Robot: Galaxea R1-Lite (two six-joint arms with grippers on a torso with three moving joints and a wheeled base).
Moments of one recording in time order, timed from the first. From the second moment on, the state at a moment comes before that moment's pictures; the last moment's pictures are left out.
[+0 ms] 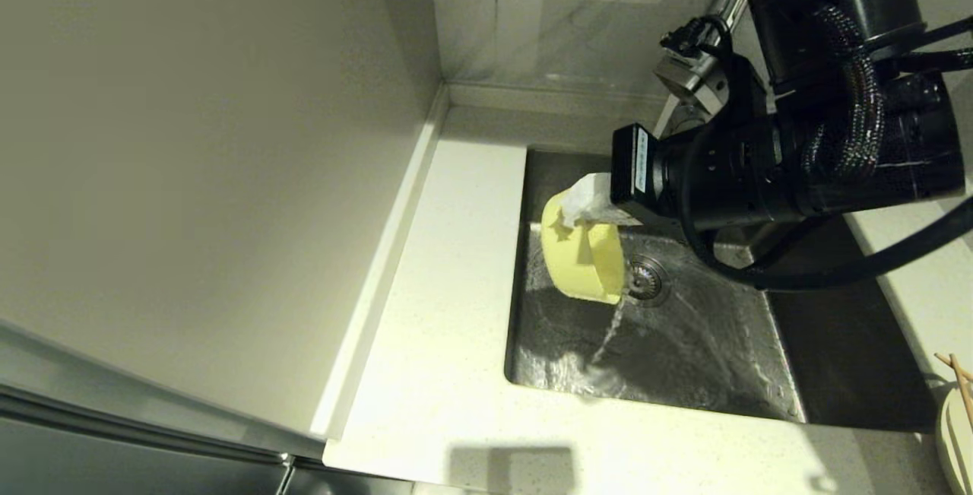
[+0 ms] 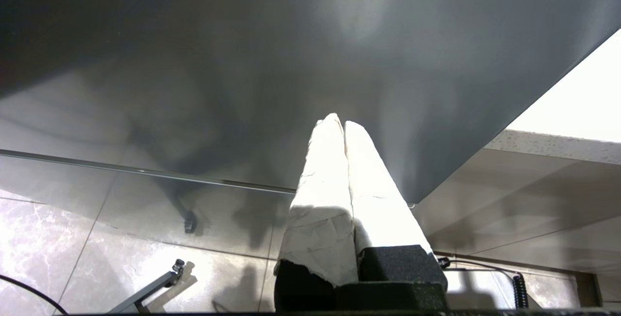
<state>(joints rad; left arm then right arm) 0.00 0.00 0.00 0.00 0.02 -0.02 0.68 1.70 -1.66 0.45 0.13 0.64</state>
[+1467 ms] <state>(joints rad) 0.00 0.00 0.00 0.00 0.02 -0.02 0.13 1.62 -1.64 0.41 0.74 0.74</state>
